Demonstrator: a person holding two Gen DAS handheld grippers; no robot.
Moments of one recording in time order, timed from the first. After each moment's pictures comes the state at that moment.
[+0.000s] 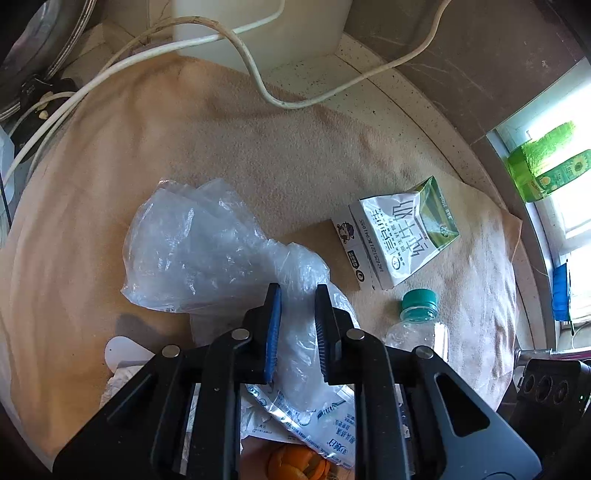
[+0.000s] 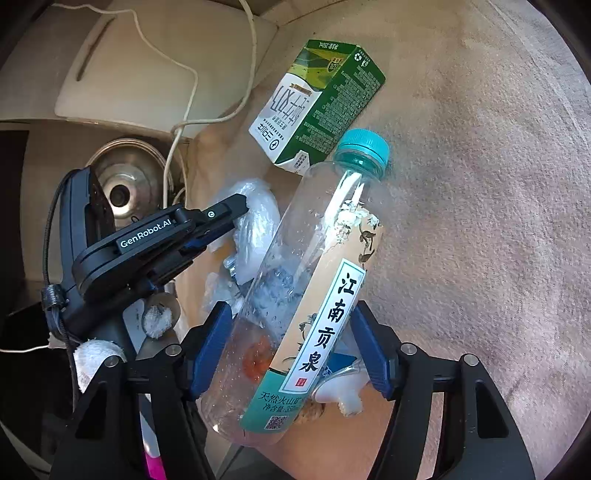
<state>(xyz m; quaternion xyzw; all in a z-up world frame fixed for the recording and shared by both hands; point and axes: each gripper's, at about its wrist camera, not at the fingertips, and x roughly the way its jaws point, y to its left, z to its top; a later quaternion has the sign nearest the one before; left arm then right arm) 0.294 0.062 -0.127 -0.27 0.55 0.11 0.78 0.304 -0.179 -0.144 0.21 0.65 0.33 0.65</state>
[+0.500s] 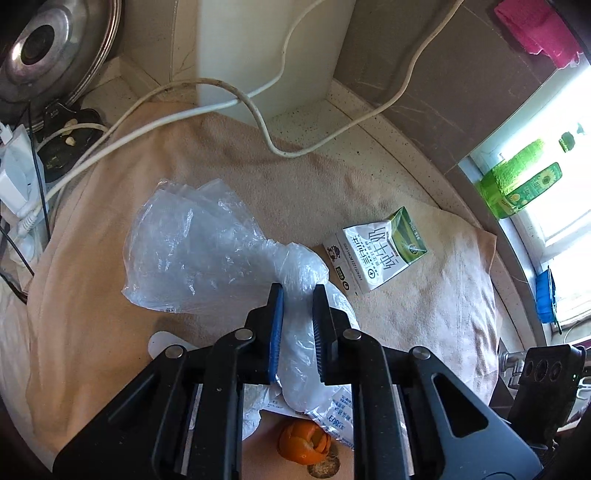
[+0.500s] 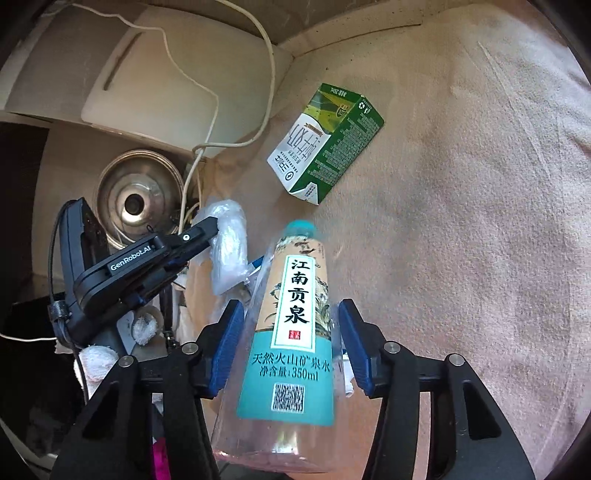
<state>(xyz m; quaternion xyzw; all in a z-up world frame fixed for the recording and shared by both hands) 0.260 0.074 -0.075 -0.27 0.49 0.11 0.82 0.300 -0.210 -0.110 0.20 0.61 0.34 0.69</state>
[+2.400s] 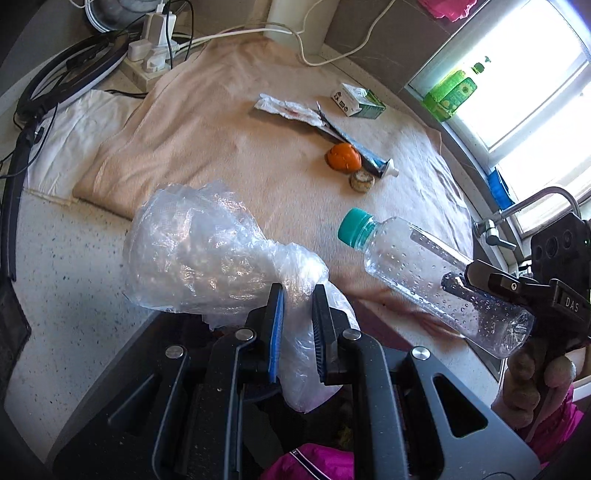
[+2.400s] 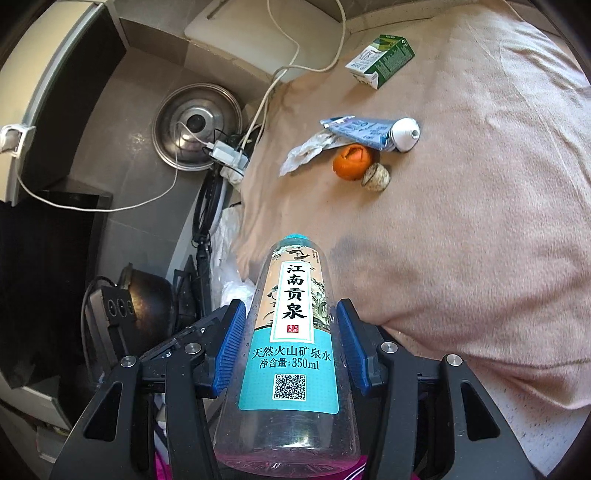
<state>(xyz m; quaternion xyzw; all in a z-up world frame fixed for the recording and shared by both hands) -0.071 0.019 -0.082 -0.28 0.49 0.04 0.82 0.061 -0.224 -0.060 0.17 0.58 0.39 0.69</state>
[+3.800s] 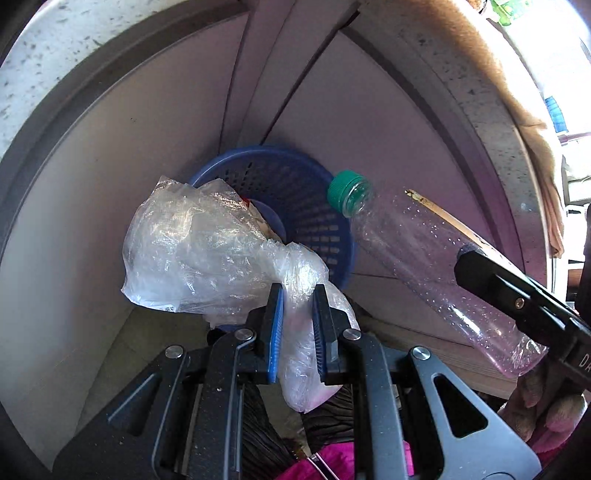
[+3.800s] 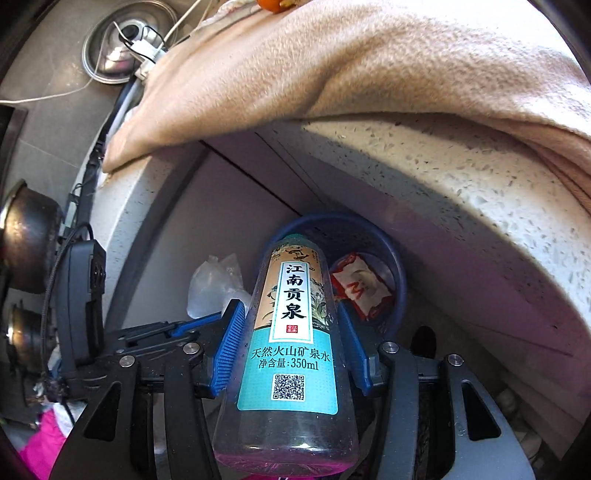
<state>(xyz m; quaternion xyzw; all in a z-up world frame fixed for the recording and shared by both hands) -0.092 -0.020 -0.270 -0.27 0.64 0.03 0.72 -0.018 -0.203 -0.203 0.02 0.63 0.30 0.72</state>
